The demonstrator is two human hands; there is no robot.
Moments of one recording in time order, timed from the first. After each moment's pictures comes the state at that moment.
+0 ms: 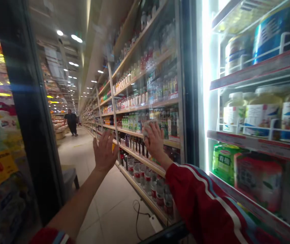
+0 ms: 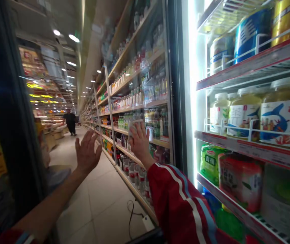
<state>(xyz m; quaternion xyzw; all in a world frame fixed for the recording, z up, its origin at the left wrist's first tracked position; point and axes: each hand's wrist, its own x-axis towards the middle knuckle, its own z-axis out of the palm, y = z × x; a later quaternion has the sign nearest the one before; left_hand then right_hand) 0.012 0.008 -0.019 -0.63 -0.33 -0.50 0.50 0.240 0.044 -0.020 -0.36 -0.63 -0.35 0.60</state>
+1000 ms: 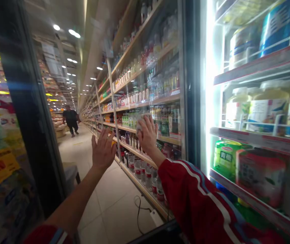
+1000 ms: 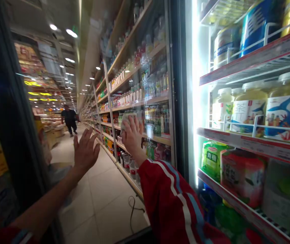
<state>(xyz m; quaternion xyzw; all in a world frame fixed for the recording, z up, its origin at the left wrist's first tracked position) -0.002 0.007 -0.021 -0.65 -0.34 -0.47 0.49 0.199 0.036 -0.005 -0.37 -0.63 -0.30 0.62</state>
